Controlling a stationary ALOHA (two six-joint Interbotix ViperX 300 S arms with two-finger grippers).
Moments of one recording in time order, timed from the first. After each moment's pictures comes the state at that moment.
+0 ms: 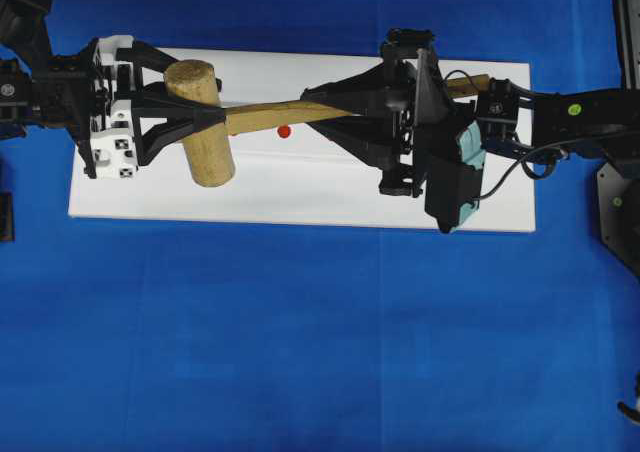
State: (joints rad) left arm 0.12 -0.44 1.01 -0.02 -0.47 -0.54; right arm -0.08 -0.16 0.77 0.17 -0.49 -0.80
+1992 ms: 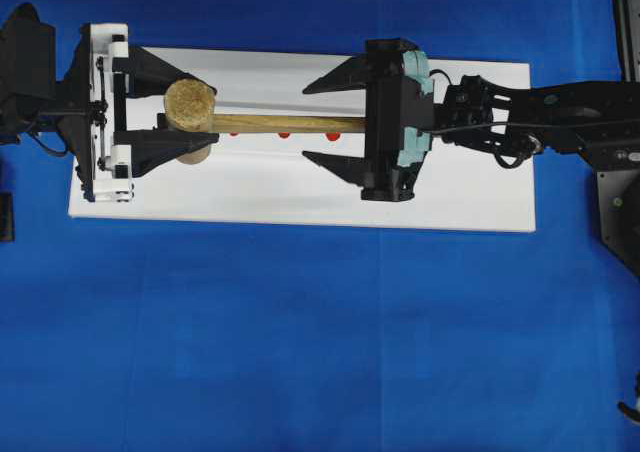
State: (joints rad) left arm 0.10 -0.47 1.01 -0.02 -0.40 0.03; right arm -0.09 -0.10 0.70 0.39 -0.21 -0.48
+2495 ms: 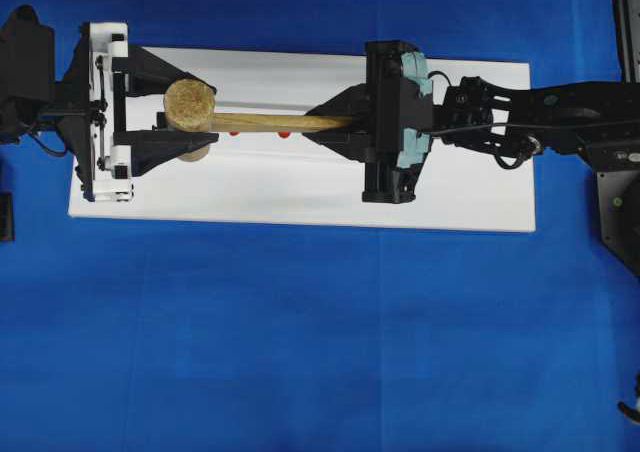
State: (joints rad) left arm 0.10 -0.47 1.01 -0.02 -0.39 0.04; right arm -0.09 -0.10 0.69 0.39 -0.20 -0.48
